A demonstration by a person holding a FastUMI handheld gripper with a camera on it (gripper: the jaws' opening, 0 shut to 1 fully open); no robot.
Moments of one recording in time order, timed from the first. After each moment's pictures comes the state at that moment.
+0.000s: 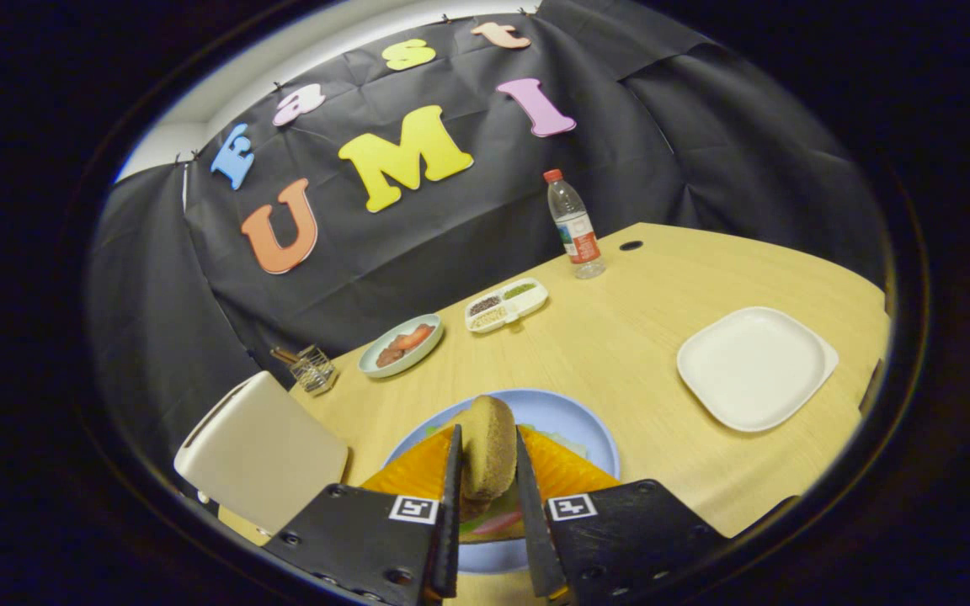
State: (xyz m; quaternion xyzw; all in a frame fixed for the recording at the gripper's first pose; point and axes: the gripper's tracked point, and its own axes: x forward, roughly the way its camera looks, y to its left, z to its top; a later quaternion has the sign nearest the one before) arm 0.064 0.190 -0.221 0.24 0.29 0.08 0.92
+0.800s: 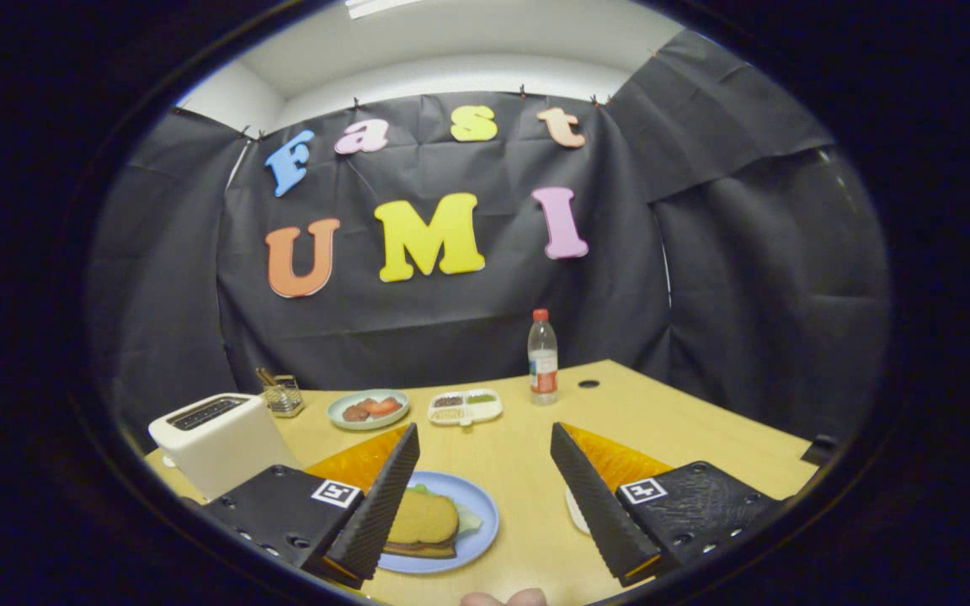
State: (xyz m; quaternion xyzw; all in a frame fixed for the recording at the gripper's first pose) arm 0.036 0.099 -0.075 0.08 0.09 0.05 0.99
